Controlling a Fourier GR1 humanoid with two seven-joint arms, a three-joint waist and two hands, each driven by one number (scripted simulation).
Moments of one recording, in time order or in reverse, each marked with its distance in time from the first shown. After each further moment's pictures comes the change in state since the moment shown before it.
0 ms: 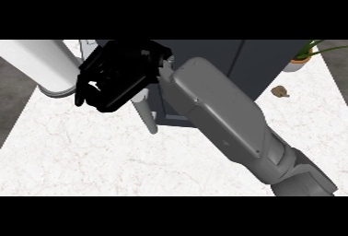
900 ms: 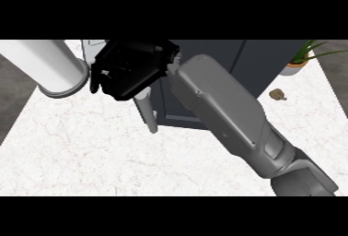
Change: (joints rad) left arm -0.033 -0.065 0.070 0.017 -0.047 -0.020 0.076; right arm -0.009 -0.003 -0.032 0.128 0.073 0.084 -0.208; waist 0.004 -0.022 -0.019
